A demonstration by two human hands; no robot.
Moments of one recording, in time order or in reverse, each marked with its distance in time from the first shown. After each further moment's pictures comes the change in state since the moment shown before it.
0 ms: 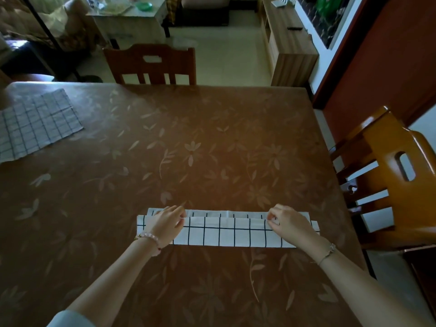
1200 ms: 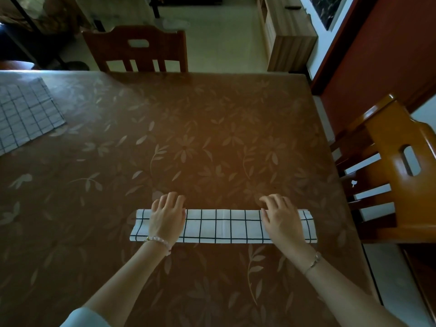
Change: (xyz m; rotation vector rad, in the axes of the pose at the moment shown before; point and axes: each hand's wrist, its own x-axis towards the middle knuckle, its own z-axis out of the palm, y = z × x) left_hand 0.024 0.021 0.021 0.188 0.301 -0.078; right_hand 0.007 -0.016 0.026 -0.059 0.469 0.044
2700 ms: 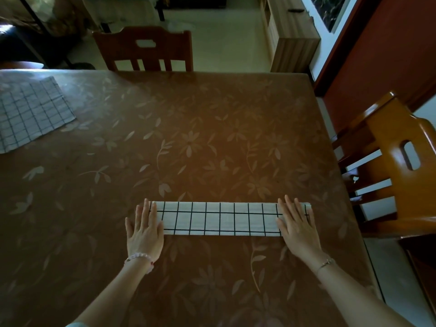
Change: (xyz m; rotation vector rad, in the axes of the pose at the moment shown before) left_hand -0.070 -0.048 0.013 -0.046 -0.327 -0.403; right_hand -0.046 0.049 0.023 -0.120 -0.365 0.117
